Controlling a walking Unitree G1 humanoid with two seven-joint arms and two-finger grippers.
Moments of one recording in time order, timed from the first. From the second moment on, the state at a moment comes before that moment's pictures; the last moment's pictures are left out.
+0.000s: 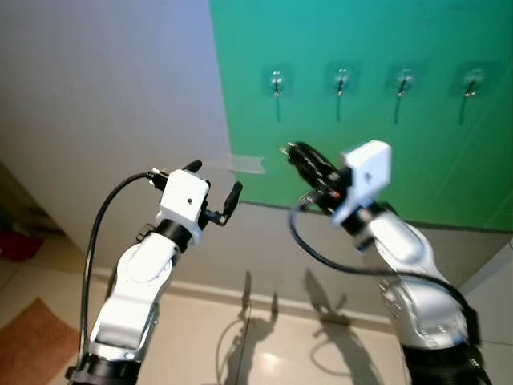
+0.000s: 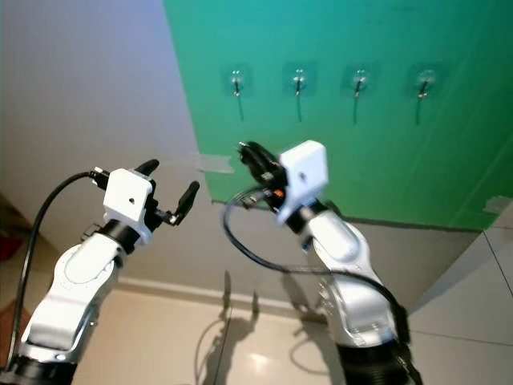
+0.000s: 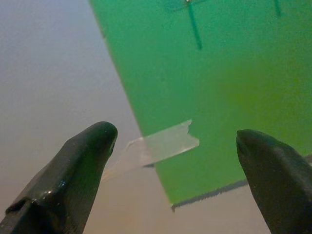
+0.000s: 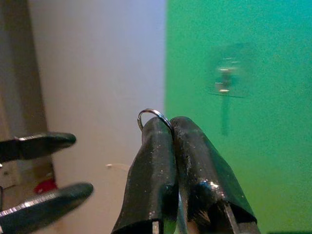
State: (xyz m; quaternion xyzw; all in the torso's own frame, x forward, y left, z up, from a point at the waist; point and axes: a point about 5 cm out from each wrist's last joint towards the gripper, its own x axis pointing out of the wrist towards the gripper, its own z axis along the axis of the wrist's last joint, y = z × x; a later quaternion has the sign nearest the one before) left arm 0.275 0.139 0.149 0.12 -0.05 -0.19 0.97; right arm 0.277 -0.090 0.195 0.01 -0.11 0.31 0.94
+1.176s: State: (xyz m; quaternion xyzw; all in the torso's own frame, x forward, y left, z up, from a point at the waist) left arm 0.268 0.122 0.163 0.06 -0.08 -0.28 0.95; right arm 0.361 -0.093 0.226 0.06 -0.09 0.14 0.98
